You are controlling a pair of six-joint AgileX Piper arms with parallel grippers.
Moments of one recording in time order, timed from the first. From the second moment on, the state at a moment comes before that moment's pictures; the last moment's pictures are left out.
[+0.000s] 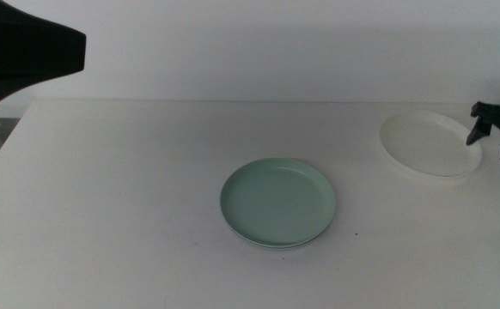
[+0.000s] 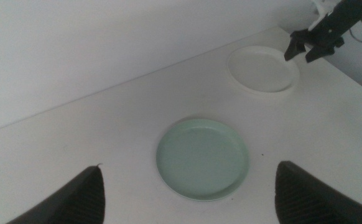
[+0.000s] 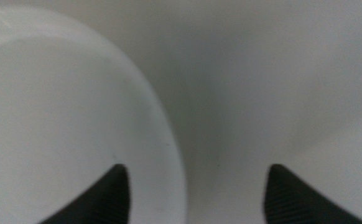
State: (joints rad) left arm -0.38 0.86 -1.30 -0.24 1.03 0.16; right arm -0.26 2.29 -1.85 0.26 0.92 0.01
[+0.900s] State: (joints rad) left arm -0.38 0.86 -1.30 -0.24 1.03 0.16; right arm 0.02 1.81 -1.43 0.43 0.79 -0.14
